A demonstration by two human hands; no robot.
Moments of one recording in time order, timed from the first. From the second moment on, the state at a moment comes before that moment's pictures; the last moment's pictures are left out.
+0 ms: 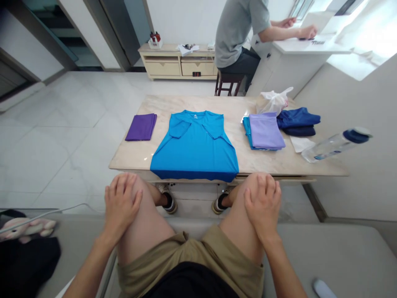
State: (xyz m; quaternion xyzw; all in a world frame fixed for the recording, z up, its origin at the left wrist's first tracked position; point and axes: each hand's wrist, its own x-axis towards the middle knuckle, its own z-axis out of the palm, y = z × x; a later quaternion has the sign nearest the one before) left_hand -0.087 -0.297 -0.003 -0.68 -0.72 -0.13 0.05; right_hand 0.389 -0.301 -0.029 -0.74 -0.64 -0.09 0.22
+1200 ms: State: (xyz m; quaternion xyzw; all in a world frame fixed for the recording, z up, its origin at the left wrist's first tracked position) left_hand -0.065 0.203 -0.103 -0.66 -0.71 -0.21 -0.11; right_hand 0.377 -0.277 -0.024 -0.73 -0.64 -0.10 0.21
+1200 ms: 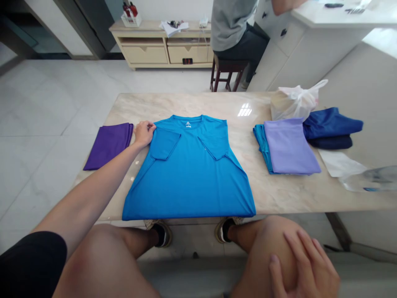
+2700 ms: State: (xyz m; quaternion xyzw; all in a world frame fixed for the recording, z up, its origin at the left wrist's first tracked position) left_hand -0.093 0.110 -0.058 -0.80 -0.60 0.02 -0.05; right_hand 0.370 -0.269 -0.023 -0.74 -0.63 -0.11 0.21
